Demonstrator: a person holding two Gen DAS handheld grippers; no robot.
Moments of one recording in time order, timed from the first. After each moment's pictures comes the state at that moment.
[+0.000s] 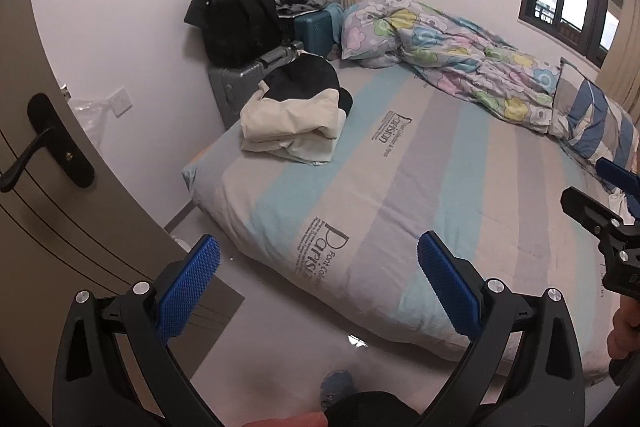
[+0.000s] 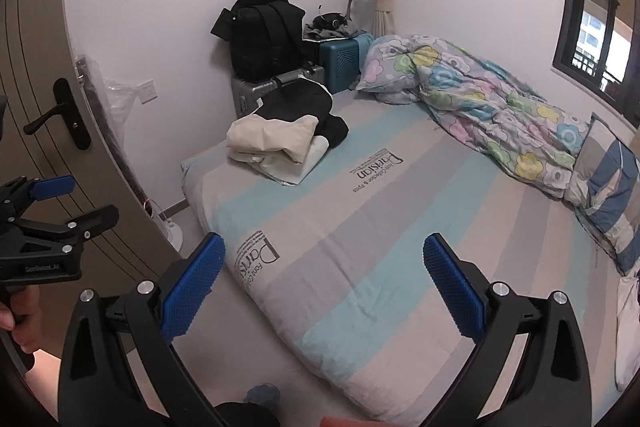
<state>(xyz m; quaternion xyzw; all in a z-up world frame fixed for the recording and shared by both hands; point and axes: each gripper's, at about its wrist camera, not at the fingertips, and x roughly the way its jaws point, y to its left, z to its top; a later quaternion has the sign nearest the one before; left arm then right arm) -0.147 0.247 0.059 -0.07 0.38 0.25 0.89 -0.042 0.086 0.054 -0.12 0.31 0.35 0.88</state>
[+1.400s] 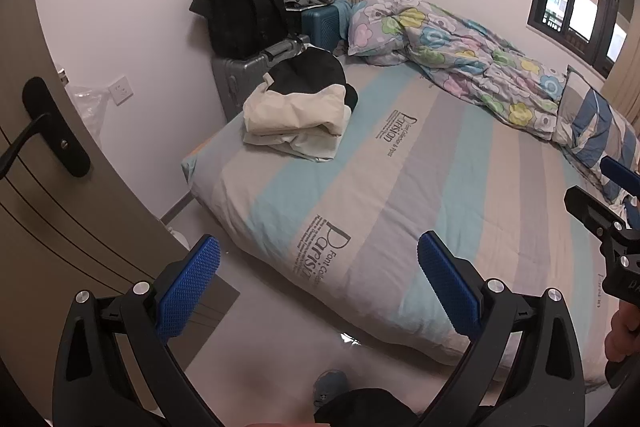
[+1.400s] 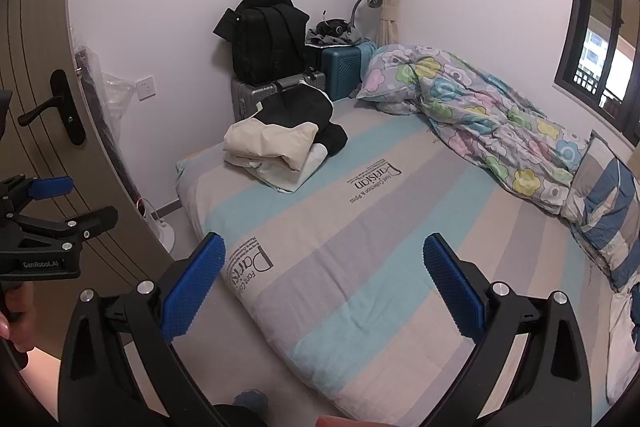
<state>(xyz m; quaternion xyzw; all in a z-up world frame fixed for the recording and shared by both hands) -0.144 0.260 0.047 -0.09 0.39 0.26 0.88 -0.036 0.098 0.053 -0.14 0.29 0.35 0.88</state>
